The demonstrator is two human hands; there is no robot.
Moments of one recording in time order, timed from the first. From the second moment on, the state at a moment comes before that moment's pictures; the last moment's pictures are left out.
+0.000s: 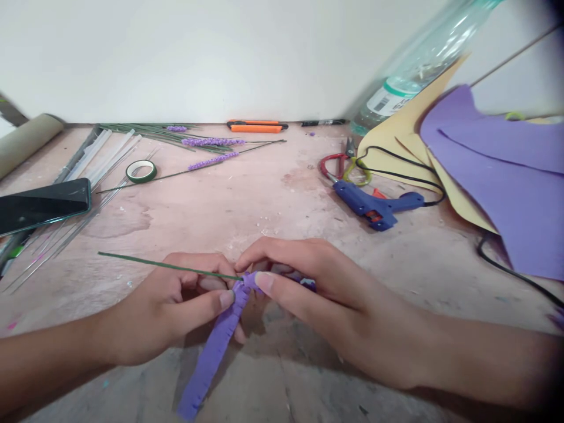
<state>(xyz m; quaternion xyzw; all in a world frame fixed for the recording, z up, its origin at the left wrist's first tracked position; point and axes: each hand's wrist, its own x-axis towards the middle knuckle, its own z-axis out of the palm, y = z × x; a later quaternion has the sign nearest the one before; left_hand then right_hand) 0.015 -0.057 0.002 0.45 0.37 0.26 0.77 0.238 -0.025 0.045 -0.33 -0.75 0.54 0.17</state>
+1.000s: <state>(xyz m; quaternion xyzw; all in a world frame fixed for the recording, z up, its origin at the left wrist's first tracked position) 0.016 -0.057 0.000 0.42 0.35 0.29 0.78 0.240 -0.034 0.024 -0.30 -0.89 0.24 0.24</state>
